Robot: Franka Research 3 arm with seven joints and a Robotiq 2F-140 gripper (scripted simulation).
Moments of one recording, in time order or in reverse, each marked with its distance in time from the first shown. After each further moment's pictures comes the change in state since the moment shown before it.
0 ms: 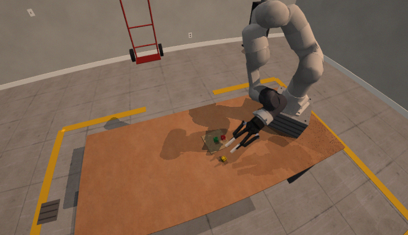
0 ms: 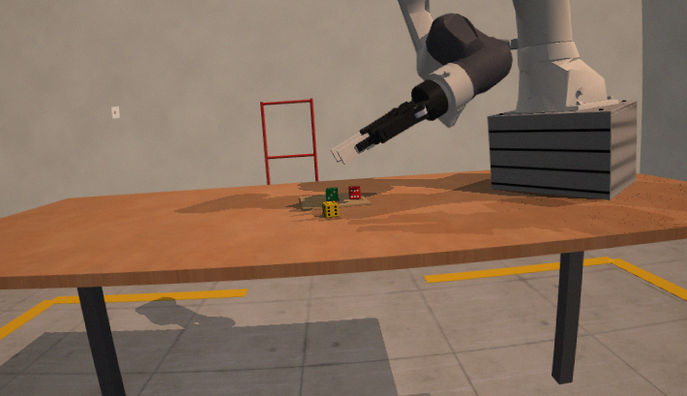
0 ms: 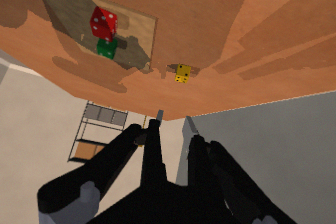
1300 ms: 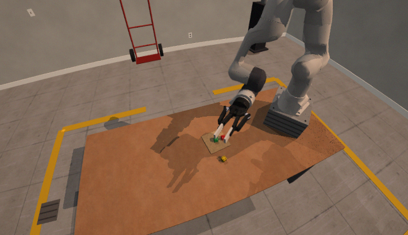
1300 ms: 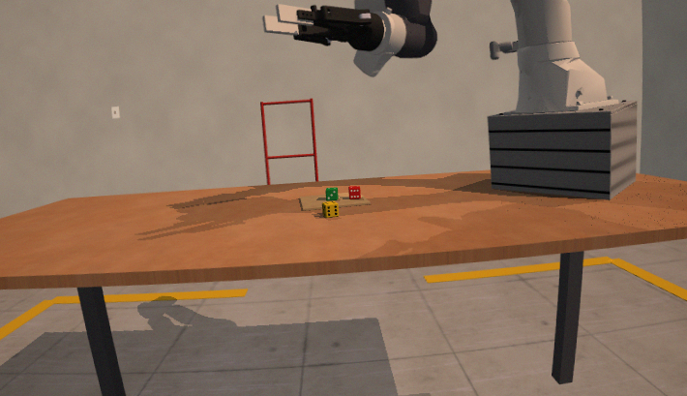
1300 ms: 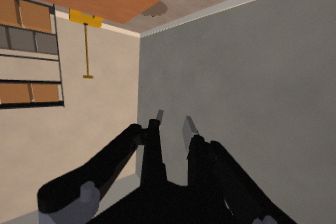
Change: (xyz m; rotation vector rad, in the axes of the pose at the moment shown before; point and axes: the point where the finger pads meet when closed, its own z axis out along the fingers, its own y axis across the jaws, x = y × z) arm -0.248 0.018 -0.006 -0.460 -0.416 0.029
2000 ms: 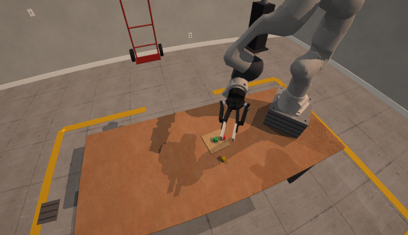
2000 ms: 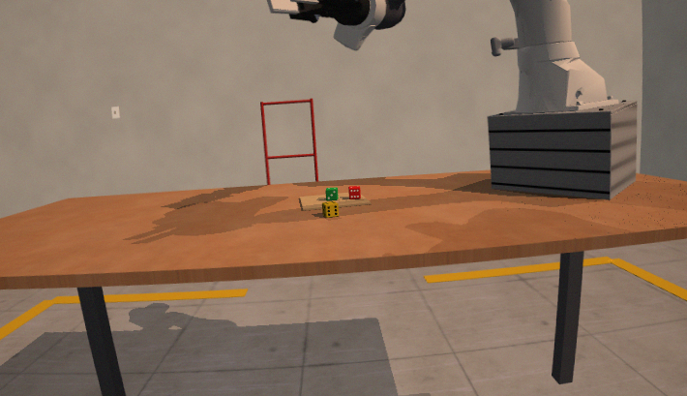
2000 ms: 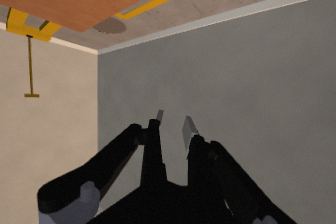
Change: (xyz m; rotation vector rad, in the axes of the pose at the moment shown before) arm -0.026 0.025 0.002 -0.245 0.185 0.013
